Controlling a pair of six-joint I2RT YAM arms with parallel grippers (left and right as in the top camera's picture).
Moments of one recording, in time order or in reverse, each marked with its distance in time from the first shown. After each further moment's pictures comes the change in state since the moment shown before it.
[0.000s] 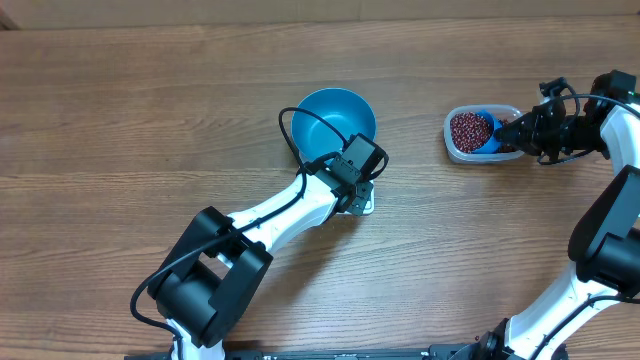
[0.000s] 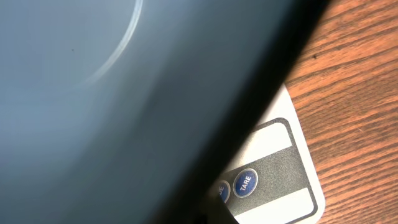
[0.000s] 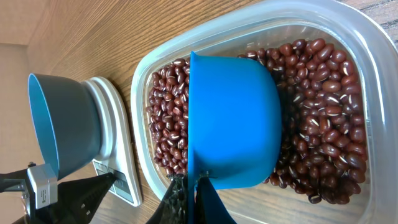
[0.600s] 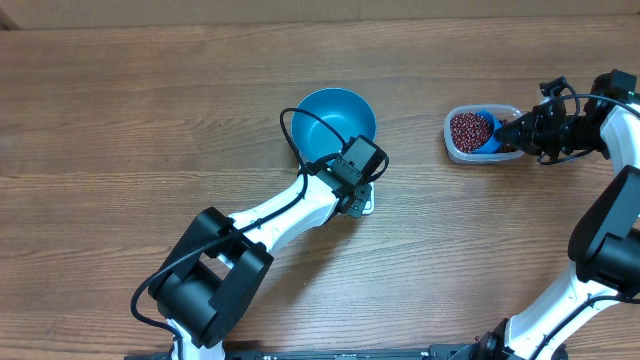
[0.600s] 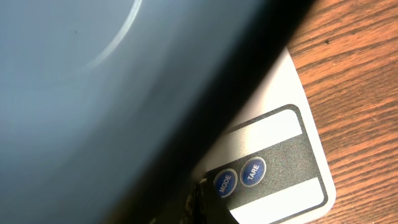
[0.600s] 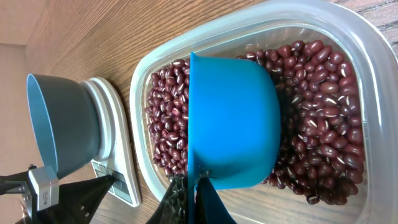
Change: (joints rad) left arm -0.005 0.000 0.004 -0.036 -0.019 0.000; right arm 0.000 0.000 0.000 0.005 0.004 0.000
